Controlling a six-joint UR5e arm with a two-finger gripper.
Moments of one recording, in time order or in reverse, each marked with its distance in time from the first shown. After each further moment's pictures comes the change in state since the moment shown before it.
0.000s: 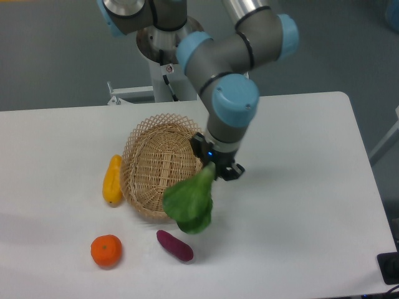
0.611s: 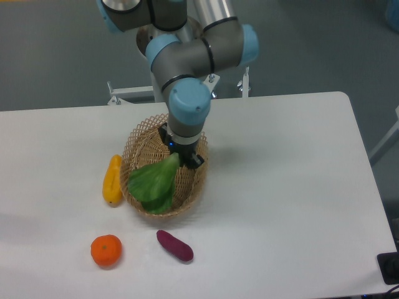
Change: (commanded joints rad) arm -0.093 0.150 -0.221 -0.009 0.005 -0.002
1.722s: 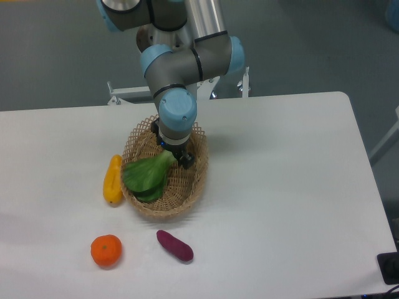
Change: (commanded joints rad) arm -0.081 -0.006 -0.317 0.232 0.031 0.003
